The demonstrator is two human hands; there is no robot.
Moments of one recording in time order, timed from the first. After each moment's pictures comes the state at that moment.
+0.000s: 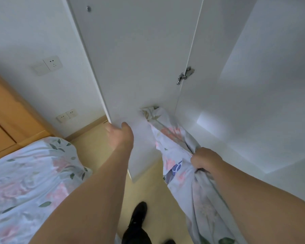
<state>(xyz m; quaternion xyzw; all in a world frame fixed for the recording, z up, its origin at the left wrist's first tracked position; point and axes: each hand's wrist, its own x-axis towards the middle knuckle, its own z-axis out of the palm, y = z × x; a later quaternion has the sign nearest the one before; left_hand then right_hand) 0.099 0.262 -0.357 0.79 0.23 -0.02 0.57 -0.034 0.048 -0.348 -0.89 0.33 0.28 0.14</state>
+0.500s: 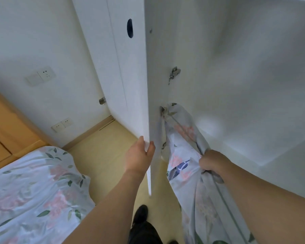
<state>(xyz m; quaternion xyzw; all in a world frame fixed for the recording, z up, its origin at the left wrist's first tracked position) -0.002 0.242 -0.373 0.93 -0.13 -0.02 0.34 -0.097 0.023 -0.353 -0.87 0.40 0.23 0.18</state>
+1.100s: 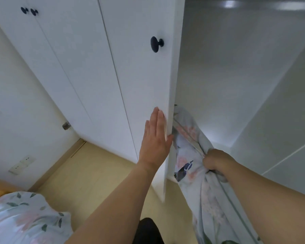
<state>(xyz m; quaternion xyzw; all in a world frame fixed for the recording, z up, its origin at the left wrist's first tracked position) -0.043 0.103 -0.331 0.78 -0.50 0.14 0.35 -0.190 -0.042 -0.332 -0.82 0.50 0.20 0.20</state>
